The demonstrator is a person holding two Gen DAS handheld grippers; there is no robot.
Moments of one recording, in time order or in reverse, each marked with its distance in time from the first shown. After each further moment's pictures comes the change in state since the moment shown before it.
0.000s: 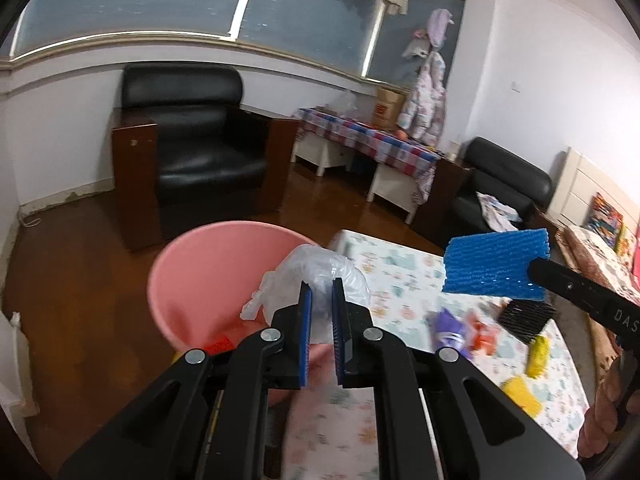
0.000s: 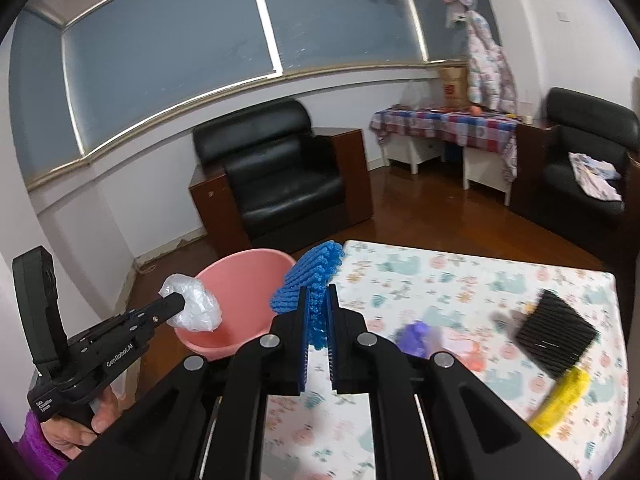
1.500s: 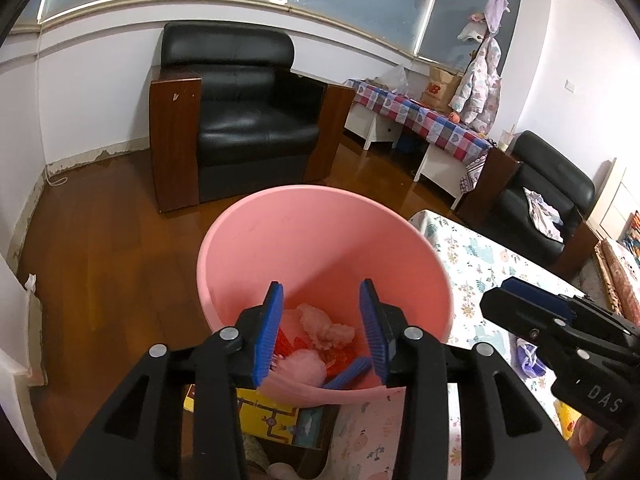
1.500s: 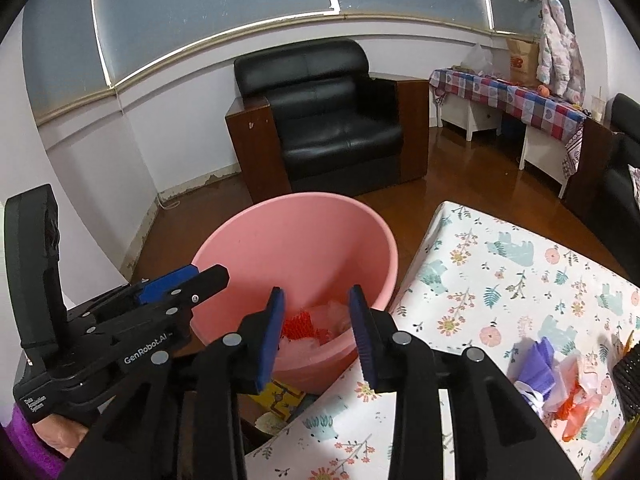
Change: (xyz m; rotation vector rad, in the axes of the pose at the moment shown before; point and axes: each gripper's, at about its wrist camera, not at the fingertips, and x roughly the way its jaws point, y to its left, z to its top) left arm 0.056 0.069 -0.005 -0.088 0.109 0.113; right arm 0.134 0.064 -0.016 -0.113 0.179 0.099
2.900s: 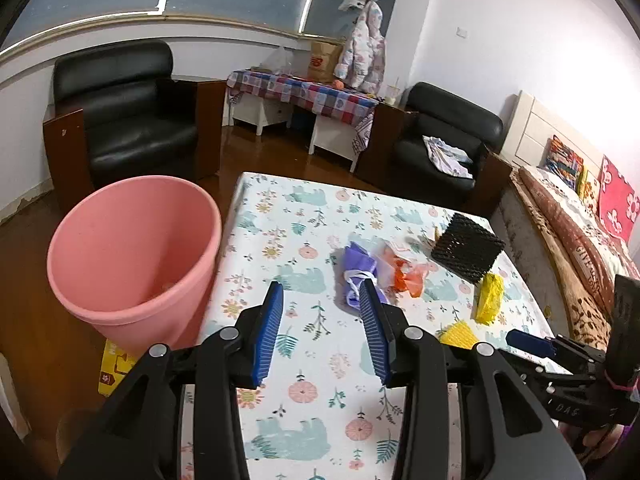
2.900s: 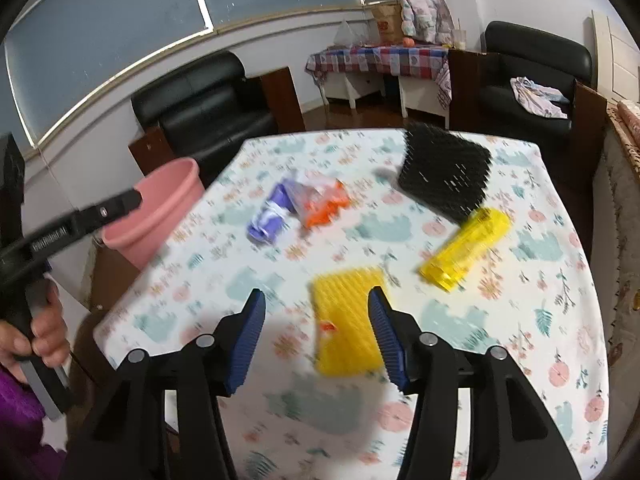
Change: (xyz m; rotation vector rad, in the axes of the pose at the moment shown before) left arm -0.048 -0.162 -0.058 0.244 0.056 -0.286; right arm -0.189 -0.156 -0.174 0.277 0.030 -0.261
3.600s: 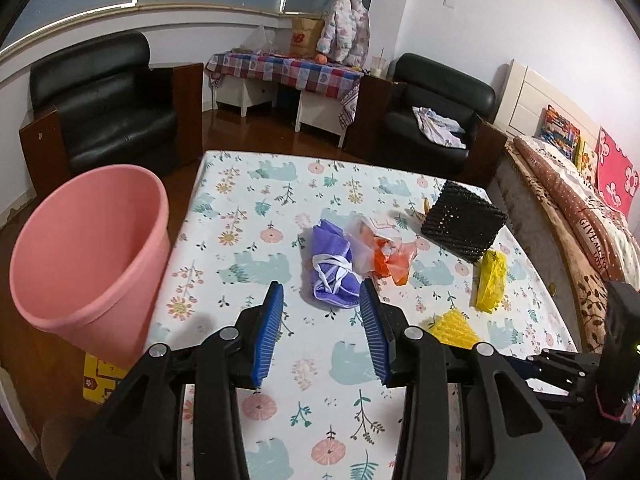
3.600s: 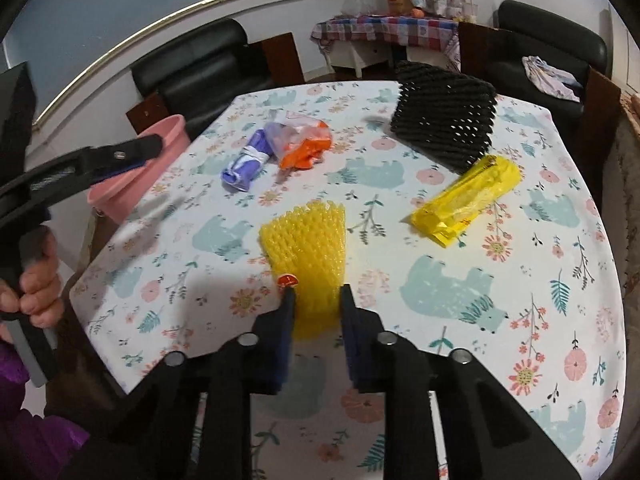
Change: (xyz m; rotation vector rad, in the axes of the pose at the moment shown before) left arm 0.049 -0.027 -0.002 0.054 0.093 -0.016; right arm 0.032 -0.012 -0.015 -0.036 0.079 0.036
